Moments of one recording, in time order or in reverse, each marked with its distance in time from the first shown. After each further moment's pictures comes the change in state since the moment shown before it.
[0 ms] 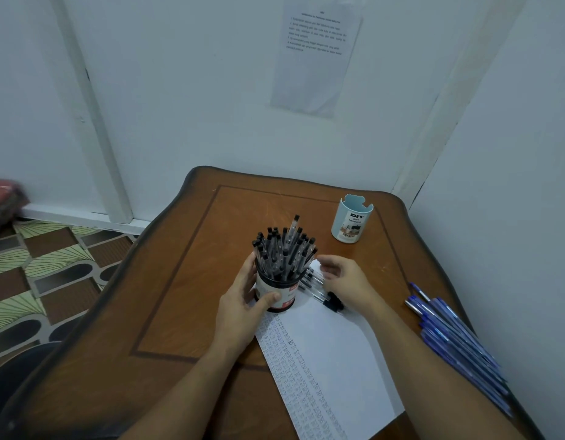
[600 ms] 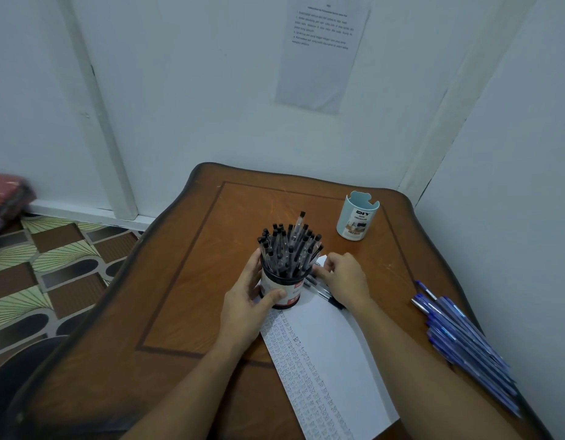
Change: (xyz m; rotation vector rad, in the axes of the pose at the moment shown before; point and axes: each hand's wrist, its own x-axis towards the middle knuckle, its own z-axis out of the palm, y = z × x) left_hand 0.000 -0.001 0.000 -0.006 0.005 0.007; right_hand 0.013 -0.002 0.023 -0.520 0.255 -0.043
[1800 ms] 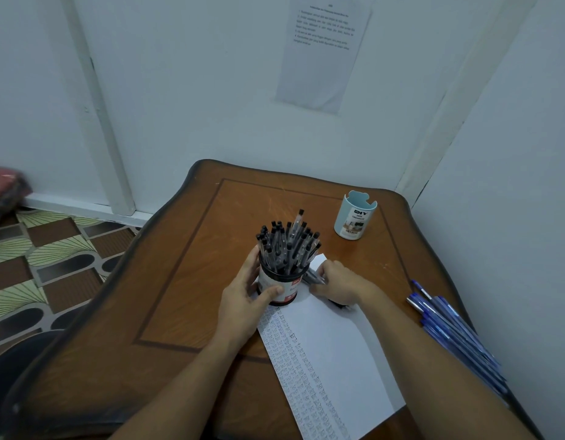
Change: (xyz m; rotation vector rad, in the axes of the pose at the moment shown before) left_hand -0.001 0.002 -0.001 0.000 -0.004 0.020; right_hand 0.002 -0.001 -0.019 -0.249 -0.488 -0.095
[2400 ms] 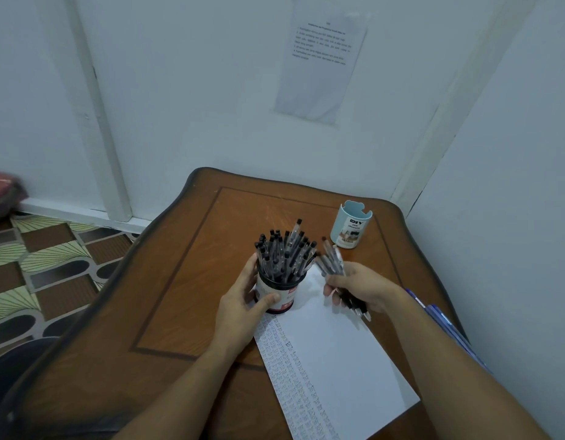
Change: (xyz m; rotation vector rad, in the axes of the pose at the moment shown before) left_hand 0.000 -0.001 0.000 -0.008 0.001 -0.004; right_hand -0.029 0.018 -0.030 0.854 -0.079 0.009
